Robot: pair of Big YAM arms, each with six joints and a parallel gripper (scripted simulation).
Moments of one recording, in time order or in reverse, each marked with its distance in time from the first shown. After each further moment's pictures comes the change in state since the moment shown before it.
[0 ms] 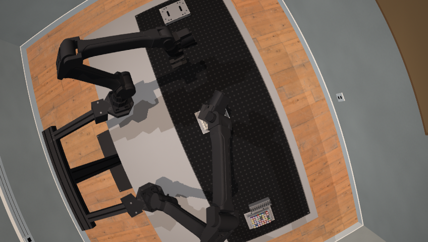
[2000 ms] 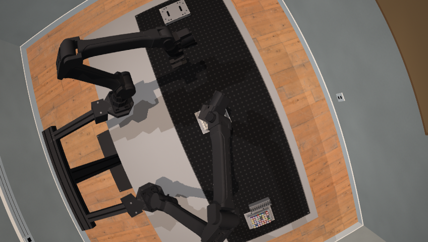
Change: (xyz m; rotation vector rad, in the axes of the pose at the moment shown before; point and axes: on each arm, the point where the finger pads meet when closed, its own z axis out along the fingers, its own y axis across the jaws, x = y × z) left arm 0.000 0.000 0.000 0.000 0.000 0.000; right arm 0.001 0.000 0.014 0.001 0.003 -0.002
